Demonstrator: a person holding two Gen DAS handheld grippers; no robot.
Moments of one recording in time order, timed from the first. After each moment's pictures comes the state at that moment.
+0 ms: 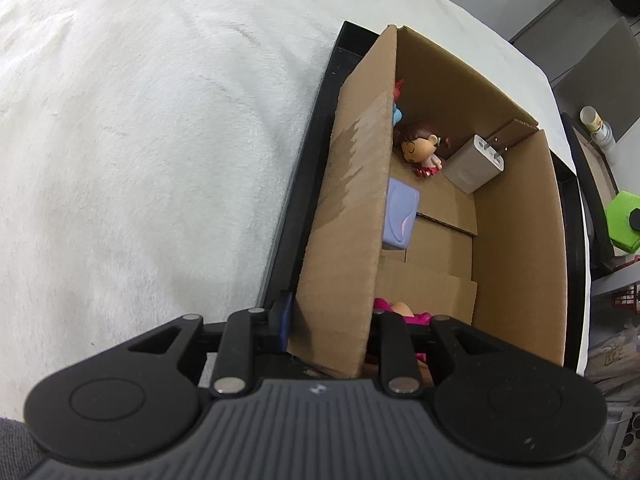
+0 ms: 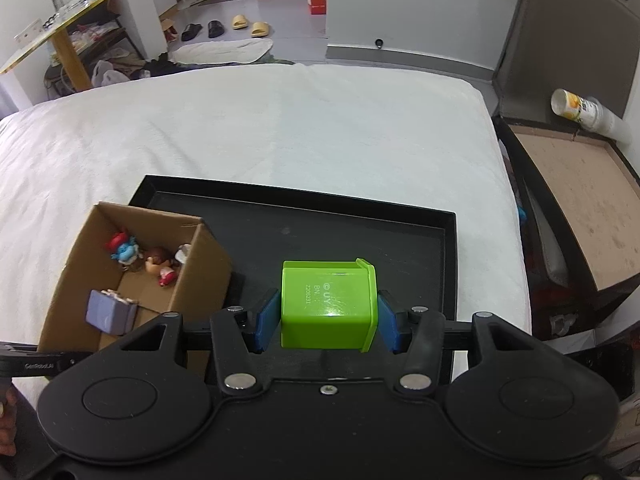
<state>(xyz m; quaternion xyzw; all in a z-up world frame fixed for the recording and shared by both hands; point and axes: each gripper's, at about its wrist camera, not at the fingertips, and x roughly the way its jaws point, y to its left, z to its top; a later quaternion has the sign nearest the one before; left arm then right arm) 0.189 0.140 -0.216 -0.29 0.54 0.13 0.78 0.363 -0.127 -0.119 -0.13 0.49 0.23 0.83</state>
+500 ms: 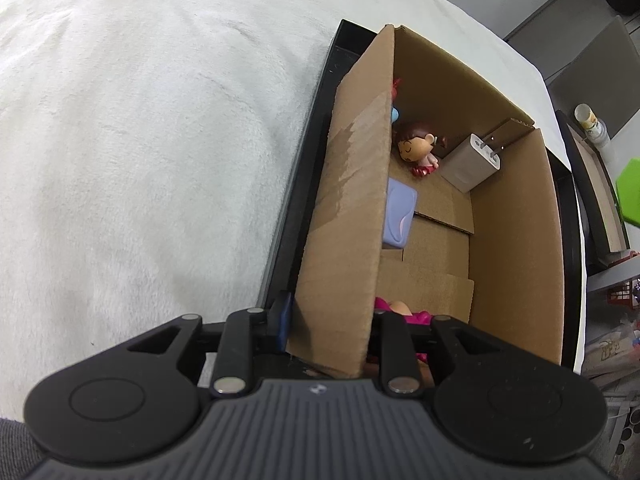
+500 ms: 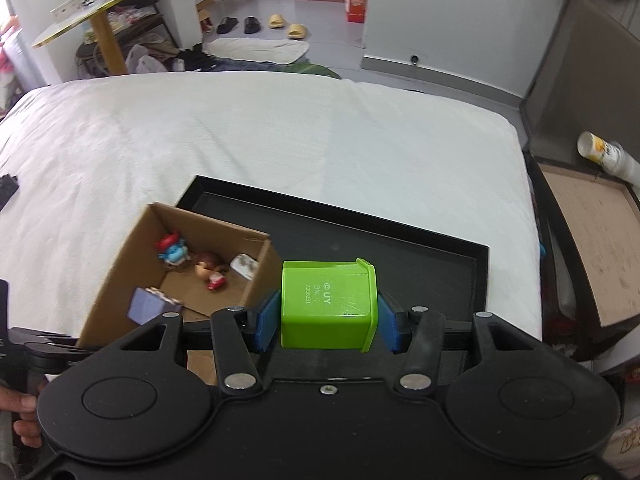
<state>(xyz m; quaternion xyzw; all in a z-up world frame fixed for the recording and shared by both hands) 0.188 0.140 -0.215 -0.29 0.54 0.12 0.78 0.340 -0.082 -0.089 -0.17 0.47 0.27 0.82</state>
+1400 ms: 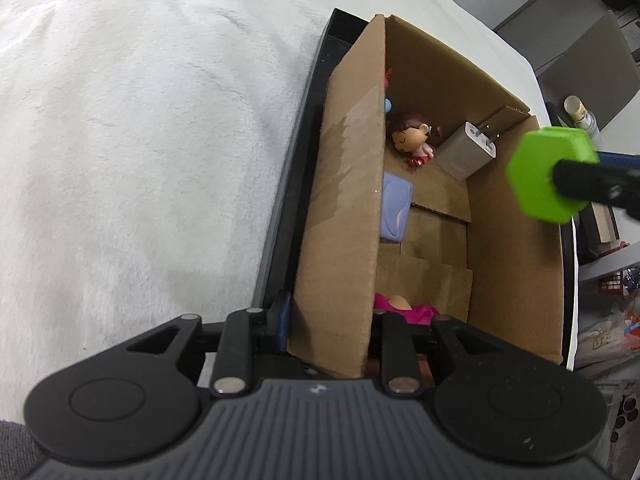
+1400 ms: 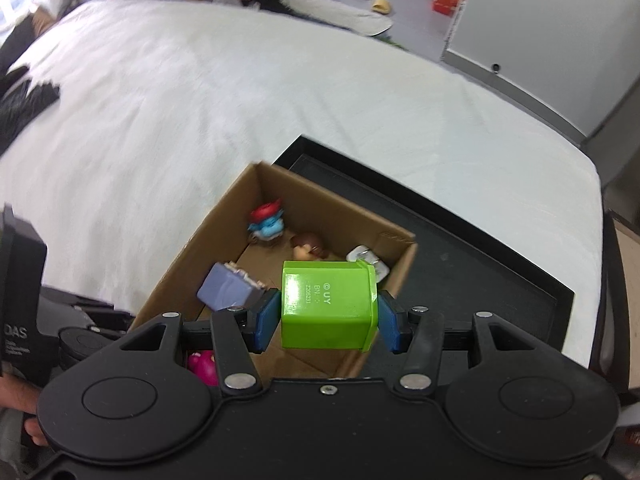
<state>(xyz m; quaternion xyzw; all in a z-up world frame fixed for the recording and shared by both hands) 0.189 0.146 -0.224 -0.30 0.55 0.09 0.78 0.294 0.027 -0.126 -0.27 0.48 0.34 0.76</state>
